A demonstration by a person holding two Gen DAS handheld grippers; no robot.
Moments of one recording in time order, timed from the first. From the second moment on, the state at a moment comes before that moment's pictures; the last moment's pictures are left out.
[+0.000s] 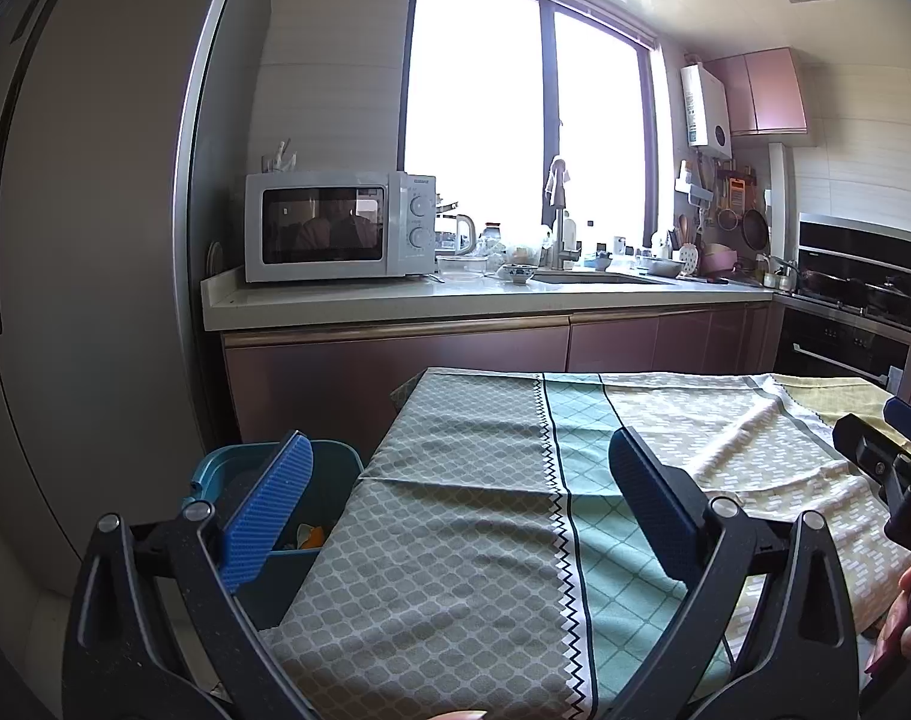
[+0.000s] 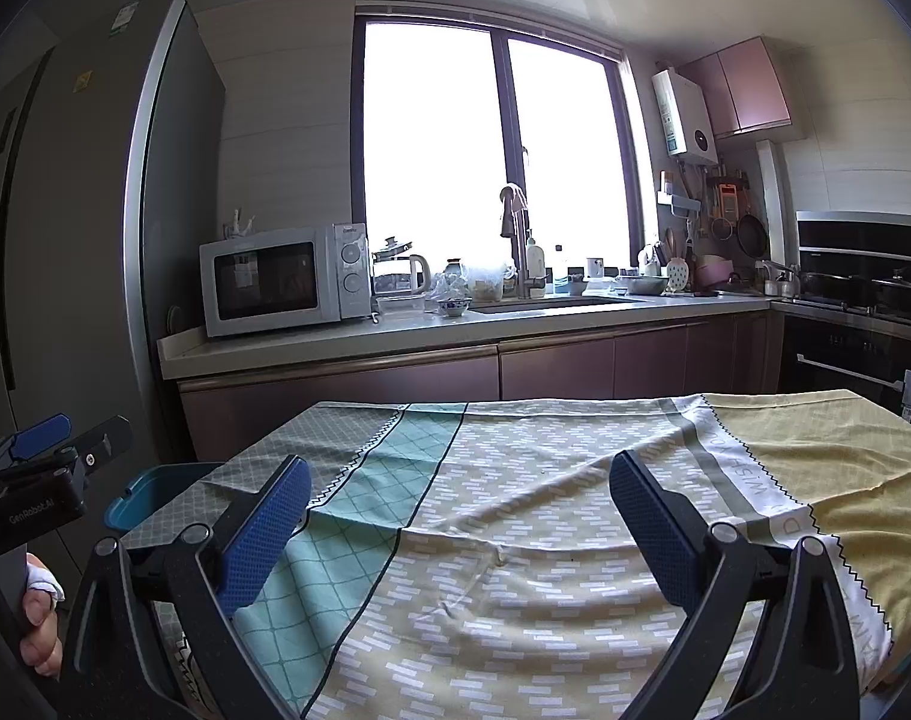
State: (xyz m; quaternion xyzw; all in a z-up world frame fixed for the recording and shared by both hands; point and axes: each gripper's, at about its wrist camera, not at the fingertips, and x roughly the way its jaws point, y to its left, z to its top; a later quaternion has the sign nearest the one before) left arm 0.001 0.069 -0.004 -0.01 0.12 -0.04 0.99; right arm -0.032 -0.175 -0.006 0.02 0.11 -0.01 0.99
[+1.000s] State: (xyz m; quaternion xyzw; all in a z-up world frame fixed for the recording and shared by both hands) left arm 0.007 0.064 -0.014 -0.01 0.12 -0.04 0.99; right arm -0.029 -0.180 -0.010 0.03 0.12 -0.02 0.99
